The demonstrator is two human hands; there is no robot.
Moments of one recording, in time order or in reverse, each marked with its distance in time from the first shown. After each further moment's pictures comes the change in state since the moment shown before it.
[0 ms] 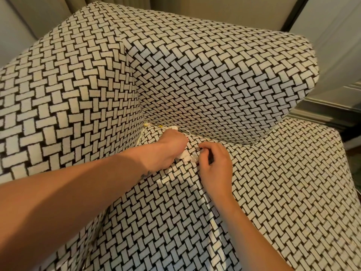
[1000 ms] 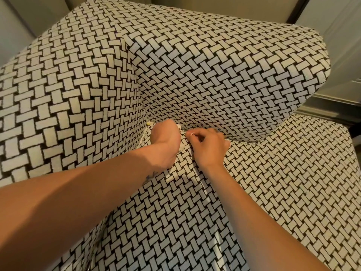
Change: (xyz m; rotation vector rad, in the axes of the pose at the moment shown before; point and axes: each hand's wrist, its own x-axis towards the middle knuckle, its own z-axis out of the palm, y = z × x) left_hand 0.012 -0.003 -0.007 -0.433 0.301 -0.084; right_hand 0.049 -0.020 0.031 -0.219 -0.139 0.224
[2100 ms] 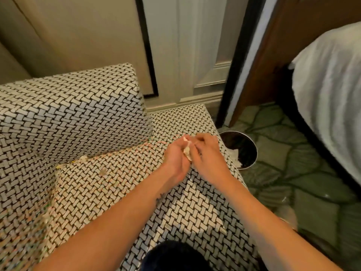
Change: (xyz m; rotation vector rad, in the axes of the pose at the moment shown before) left_hand -0.231 -0.065 0.166 -0.112 -0.965 -0.006; right_hand -0.124 0.159 -0.254 -0.013 0.125 -0.008
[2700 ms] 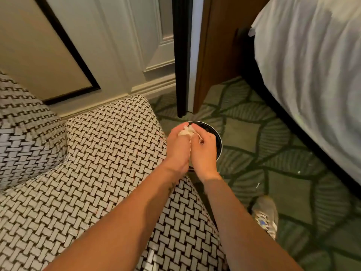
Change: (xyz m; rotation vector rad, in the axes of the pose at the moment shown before) left_hand 0.160 -0.113 0.137 0.236 0.097 0.013; right_hand 0.054 0.199 0.000 0.615 0.473 0.579
